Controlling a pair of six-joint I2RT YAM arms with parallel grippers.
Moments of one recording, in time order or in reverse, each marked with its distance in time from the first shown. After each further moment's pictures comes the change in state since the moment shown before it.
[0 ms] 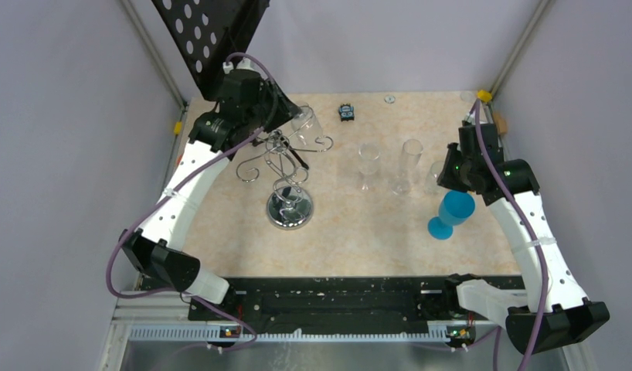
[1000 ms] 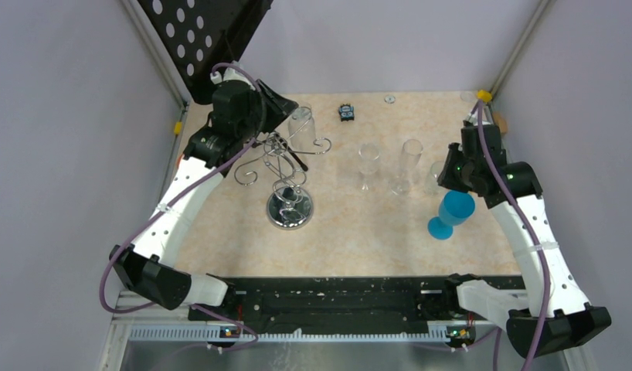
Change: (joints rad) left arm 0.024 -0.129 -0.225 0.286 0.025 -0.166; right arm 0.000 -0.018 0.000 0.005 -0.012 -0.009
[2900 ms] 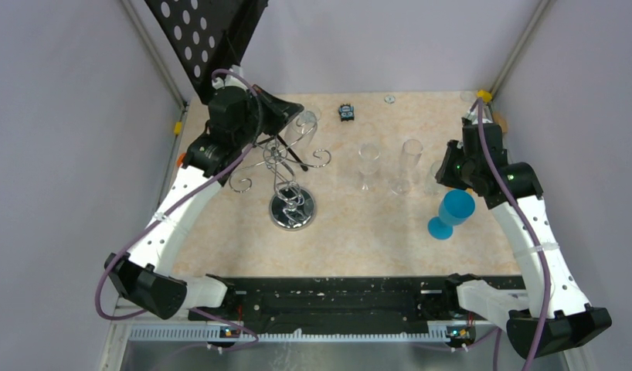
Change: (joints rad) left arm -0.026 -0.061 -0.077 0.116 0.089 -0.139; right arm 0.000 -0.006 0.000 0.040 -0.027 -0.026
